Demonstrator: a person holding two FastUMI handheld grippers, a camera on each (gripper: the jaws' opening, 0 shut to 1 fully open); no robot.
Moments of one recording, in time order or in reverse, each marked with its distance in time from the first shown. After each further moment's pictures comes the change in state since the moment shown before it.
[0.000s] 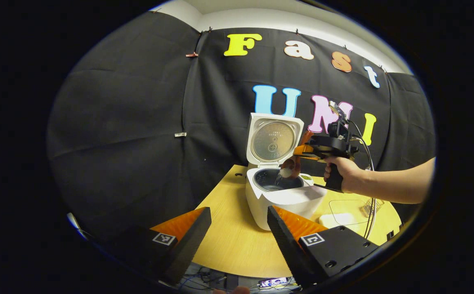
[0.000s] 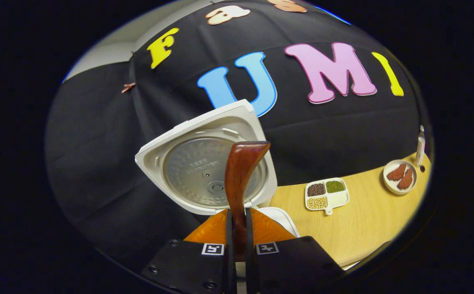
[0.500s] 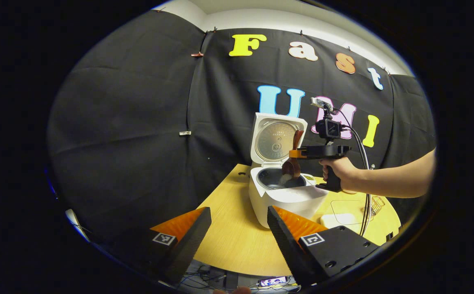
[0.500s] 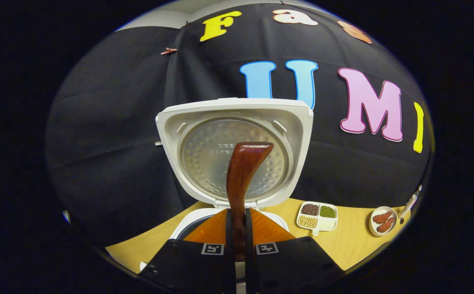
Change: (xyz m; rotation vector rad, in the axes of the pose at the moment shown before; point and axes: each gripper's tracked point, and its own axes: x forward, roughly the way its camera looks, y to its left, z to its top) left arm -0.008 0.005 -0.005 -0.015 -0.001 0.025; right arm 0.009 0.020 -0.014 -0.340 0.030 0.037
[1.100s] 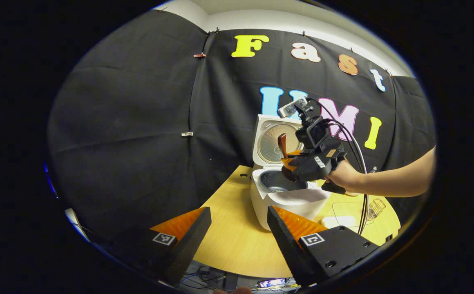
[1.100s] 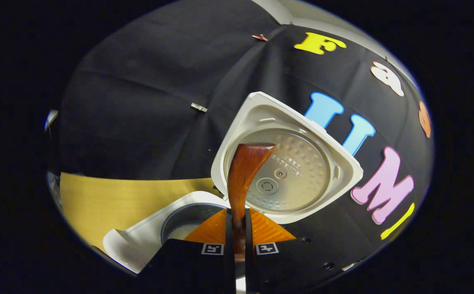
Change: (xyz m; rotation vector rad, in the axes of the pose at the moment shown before) left arm 0.004 0.001 0.004 -0.008 -0.011 0.010; right arm -0.002 0.055 -0.008 -0.662 -0.023 0.065
